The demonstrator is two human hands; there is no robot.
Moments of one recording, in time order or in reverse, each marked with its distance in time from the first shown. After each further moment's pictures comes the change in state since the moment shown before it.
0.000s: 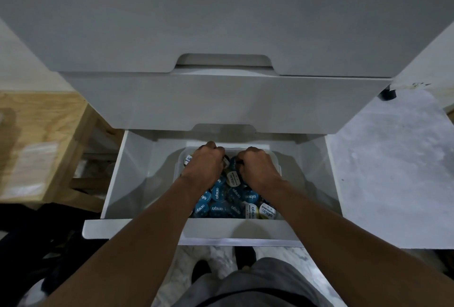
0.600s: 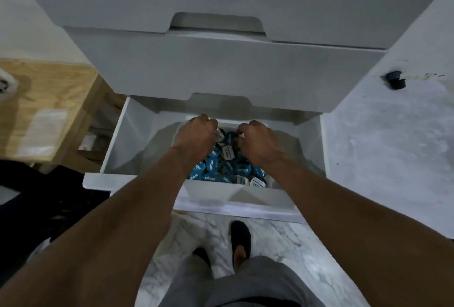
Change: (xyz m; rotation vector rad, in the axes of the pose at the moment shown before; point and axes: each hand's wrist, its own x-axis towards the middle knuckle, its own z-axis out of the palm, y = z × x) left_hand -0.021 0.015 -0.017 0.209 0.074 -0.065; right_hand -0.012 0.008 -0.019 -0.078 0.027 -0.076
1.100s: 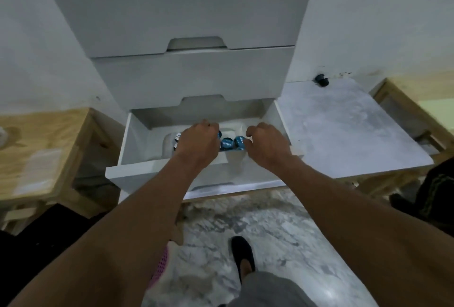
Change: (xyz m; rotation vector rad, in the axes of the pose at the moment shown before) left_hand -0.110 0.039 -0.047 0.017 0.216 0.225; right_hand -0.142 -0.028 -0.039 -0.102 0.272 0.182
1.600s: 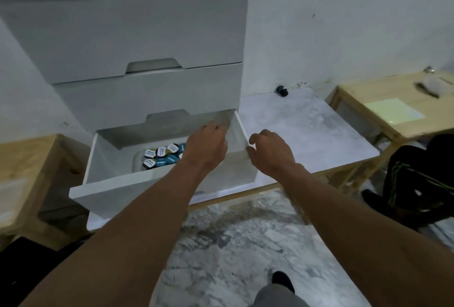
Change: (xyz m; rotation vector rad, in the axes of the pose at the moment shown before) left_hand 0.001 0.095 -0.012 -0.088 0.099 0.193; right_hand -0.061 0.068 -0.048 -0.031 0.103 0.110
